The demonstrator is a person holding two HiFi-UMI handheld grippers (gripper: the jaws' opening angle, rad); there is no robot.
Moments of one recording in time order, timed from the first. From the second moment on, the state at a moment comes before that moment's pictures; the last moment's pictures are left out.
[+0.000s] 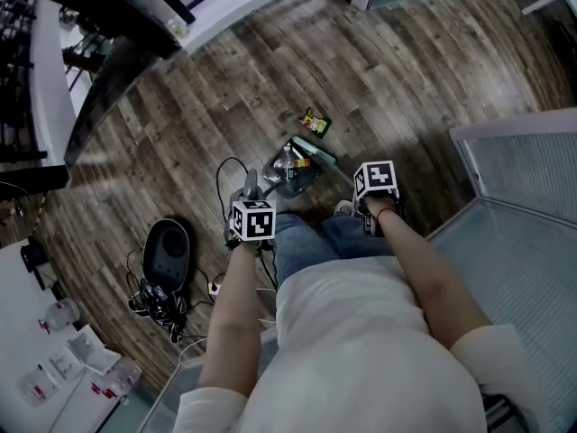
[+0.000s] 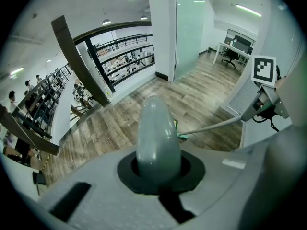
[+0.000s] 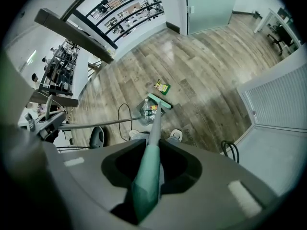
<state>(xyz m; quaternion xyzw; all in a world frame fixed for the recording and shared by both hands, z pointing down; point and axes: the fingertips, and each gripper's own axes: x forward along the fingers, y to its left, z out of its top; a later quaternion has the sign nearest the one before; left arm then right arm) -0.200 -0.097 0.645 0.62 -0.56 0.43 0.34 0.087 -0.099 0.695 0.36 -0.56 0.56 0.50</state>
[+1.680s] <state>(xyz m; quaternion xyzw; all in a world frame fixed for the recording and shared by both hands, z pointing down) -0.204 -0.092 0.644 0.62 -0.57 0.43 0.33 0.109 -0.039 0.665 0.33 -0.54 0.62 0.46</state>
